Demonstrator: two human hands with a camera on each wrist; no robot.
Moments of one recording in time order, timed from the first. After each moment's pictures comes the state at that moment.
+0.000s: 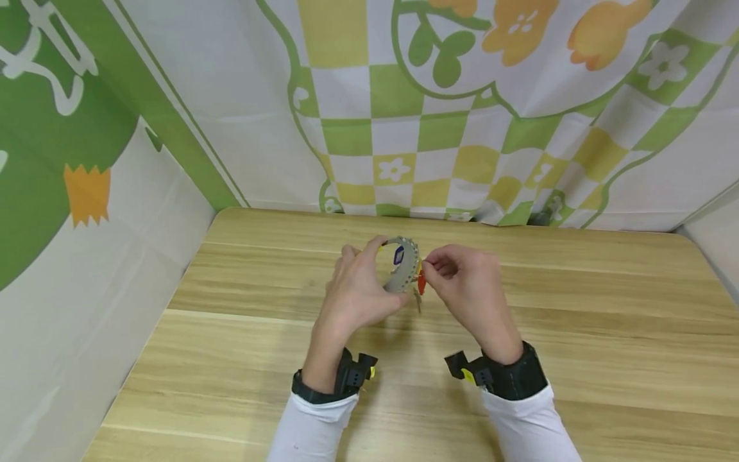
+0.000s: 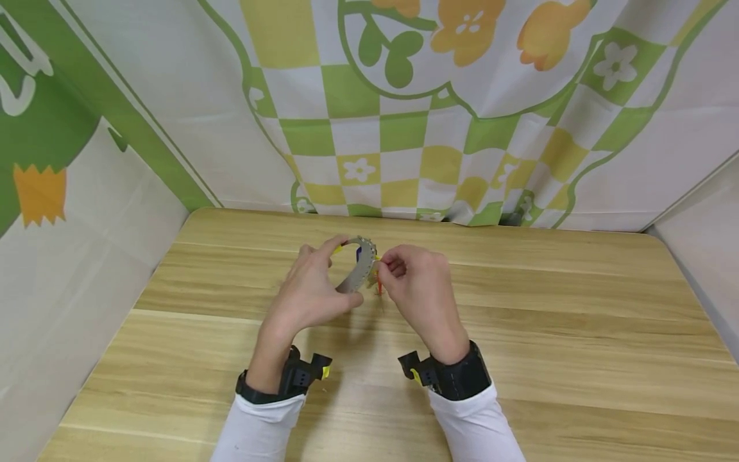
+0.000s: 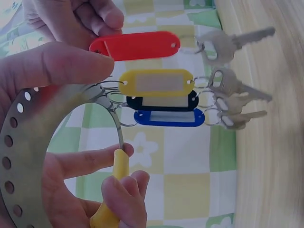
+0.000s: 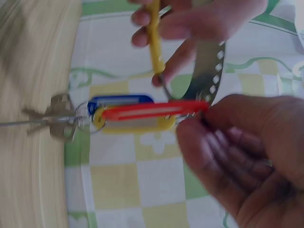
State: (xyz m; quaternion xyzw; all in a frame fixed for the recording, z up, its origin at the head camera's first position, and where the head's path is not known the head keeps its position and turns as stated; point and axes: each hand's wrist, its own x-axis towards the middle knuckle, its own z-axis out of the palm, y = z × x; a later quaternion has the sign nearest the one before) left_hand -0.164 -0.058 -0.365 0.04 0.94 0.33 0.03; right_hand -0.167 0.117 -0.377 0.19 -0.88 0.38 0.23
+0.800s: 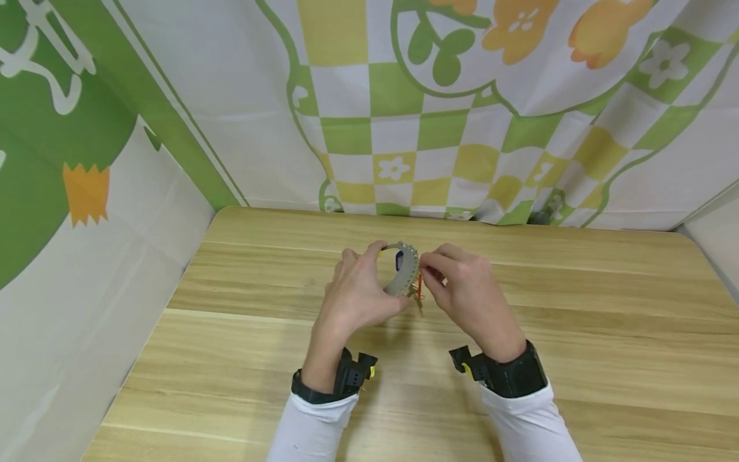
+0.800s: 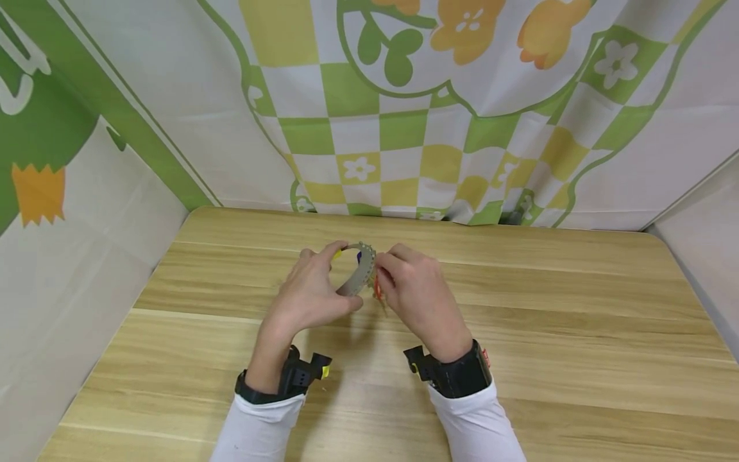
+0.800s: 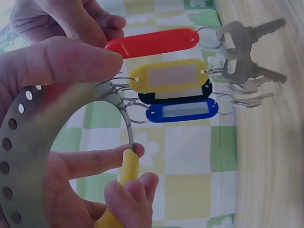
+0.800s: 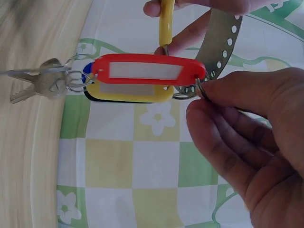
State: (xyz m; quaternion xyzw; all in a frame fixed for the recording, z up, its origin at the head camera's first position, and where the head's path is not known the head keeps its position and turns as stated) left_hand -0.161 -0.058 -0.364 0.04 0.94 0.32 0.06; right_hand -0.167 0.120 -0.380 0.30 -0.87 0.29 0.27
